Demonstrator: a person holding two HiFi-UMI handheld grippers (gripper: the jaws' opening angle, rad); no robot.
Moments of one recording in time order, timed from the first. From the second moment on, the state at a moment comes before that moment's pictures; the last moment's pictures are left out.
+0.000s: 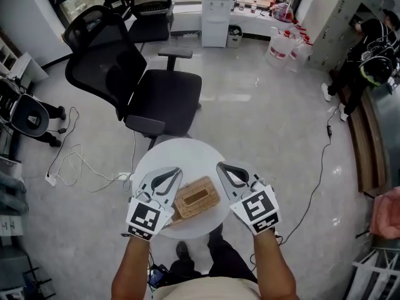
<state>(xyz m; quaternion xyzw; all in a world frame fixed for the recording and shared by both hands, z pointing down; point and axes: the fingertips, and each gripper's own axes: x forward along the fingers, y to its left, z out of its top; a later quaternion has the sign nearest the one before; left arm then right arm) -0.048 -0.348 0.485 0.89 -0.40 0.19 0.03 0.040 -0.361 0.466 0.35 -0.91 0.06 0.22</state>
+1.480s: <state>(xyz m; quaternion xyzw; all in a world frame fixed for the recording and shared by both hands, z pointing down) -0.061 -0.335 0.696 0.87 -0.35 0.30 0.18 0.015 -0.362 0.681 0.26 -0.90 0.21 0.28</state>
